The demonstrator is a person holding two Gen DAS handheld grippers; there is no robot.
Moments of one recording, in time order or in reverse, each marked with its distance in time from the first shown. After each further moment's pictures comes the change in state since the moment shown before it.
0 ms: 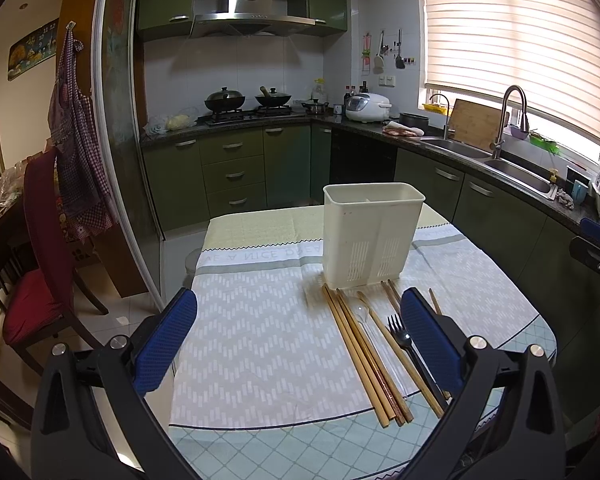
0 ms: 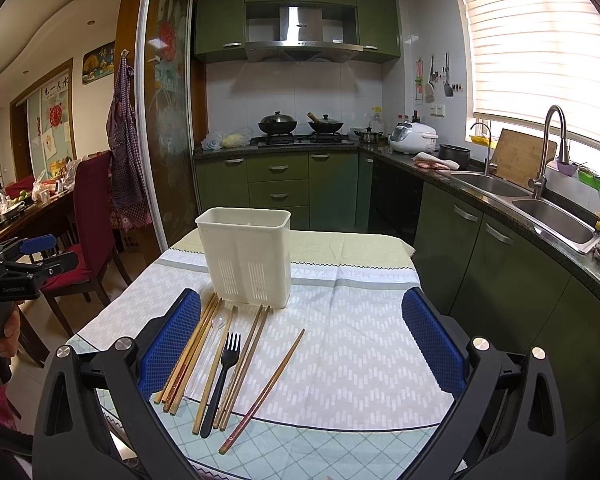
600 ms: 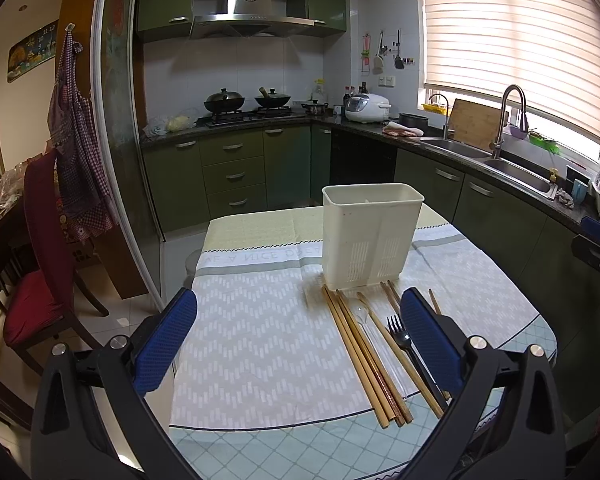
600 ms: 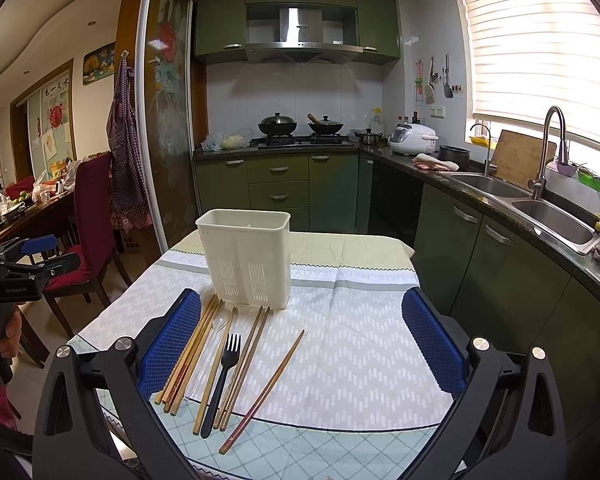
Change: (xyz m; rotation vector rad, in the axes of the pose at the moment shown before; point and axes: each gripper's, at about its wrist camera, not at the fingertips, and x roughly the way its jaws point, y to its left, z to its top) left arm 0.000 0.000 0.000 0.001 -0.001 -0.001; right arm -0.001 0.001 0.000 0.000 -0.003 0.001
